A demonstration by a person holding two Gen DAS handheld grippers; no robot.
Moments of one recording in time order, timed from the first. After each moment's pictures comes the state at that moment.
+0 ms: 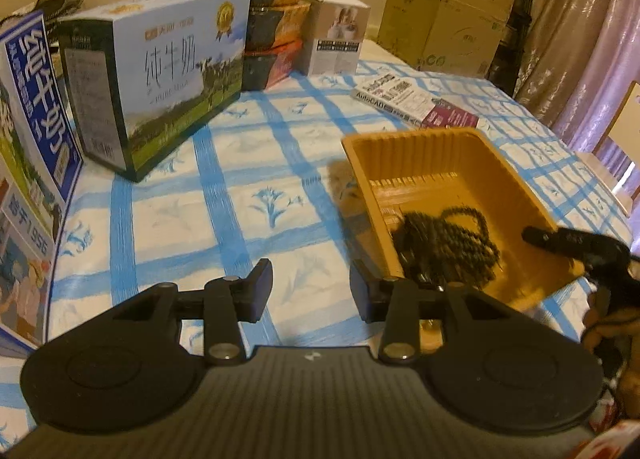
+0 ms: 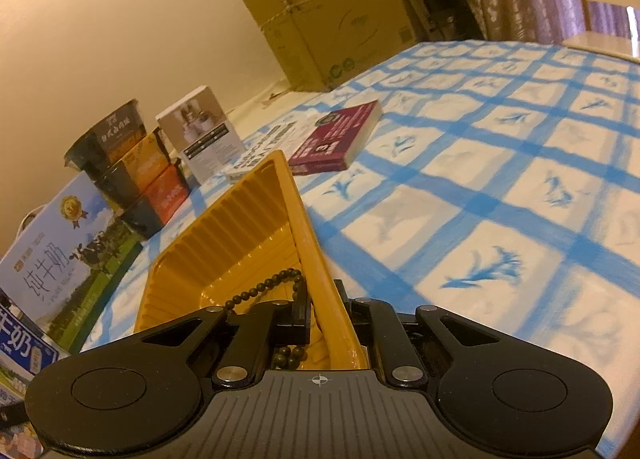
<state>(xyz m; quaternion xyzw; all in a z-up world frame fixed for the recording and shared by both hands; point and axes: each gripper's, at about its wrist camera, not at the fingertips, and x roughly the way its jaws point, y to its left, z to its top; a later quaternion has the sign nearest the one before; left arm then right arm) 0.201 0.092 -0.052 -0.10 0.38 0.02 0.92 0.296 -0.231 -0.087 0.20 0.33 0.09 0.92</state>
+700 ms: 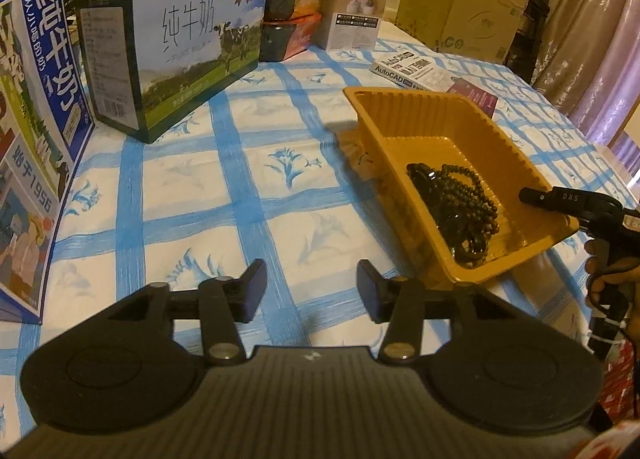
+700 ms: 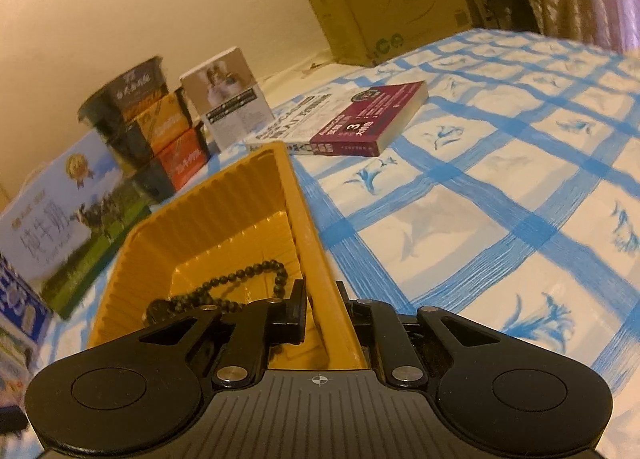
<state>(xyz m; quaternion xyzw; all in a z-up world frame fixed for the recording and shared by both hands) 0.189 0.091 -0.079 -0.10 0.40 0.05 0.91 0.347 -0.237 -0.116 0.14 0.35 0.17 0.91</state>
